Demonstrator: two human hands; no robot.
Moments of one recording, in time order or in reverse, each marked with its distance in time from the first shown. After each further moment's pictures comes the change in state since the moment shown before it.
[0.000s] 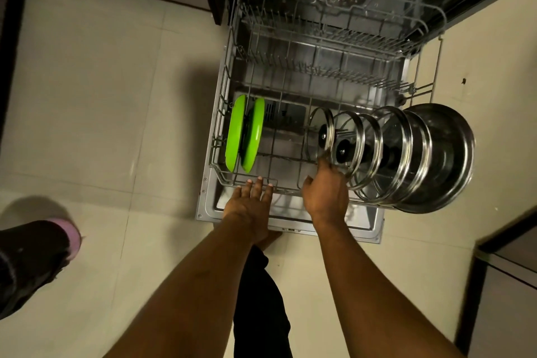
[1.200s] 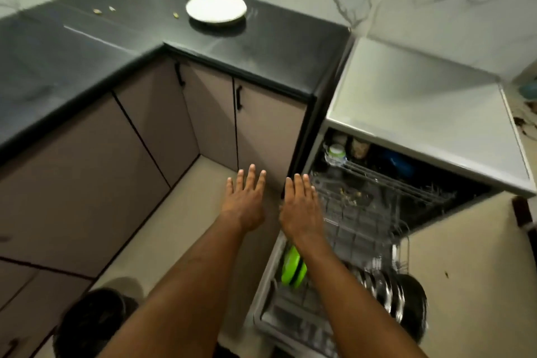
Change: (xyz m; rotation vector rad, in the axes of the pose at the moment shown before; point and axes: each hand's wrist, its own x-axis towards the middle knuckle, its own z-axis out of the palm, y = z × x) left_hand -0.413 -0.127 -0.160 -0.247 0.908 -0.298; right_hand -0.222 -0.267 -0.297 -0.167 0.361 -0.765
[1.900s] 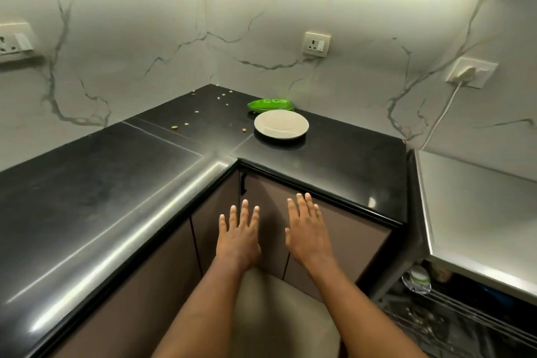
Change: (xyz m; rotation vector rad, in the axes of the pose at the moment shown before) left_hand 0.111 -0.284 -0.178 0.004 0.195 -0.103; right_hand 0.254 -0.254 -0.059 -0.017 0.230 -0.193
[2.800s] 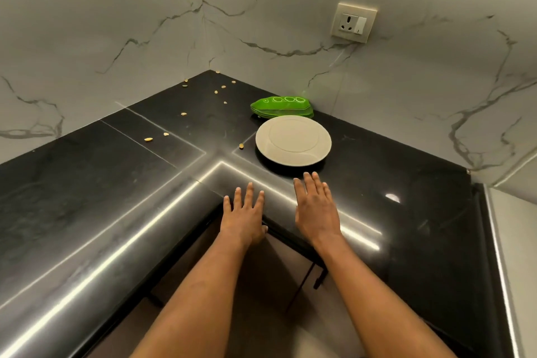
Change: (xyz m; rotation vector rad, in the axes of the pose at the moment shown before) left_hand 0.310 -0.011 -0.042 0.024 -0.118 -0.052; right_hand 0.307 0.097 0.077 -0.096 -0.066 -0.093
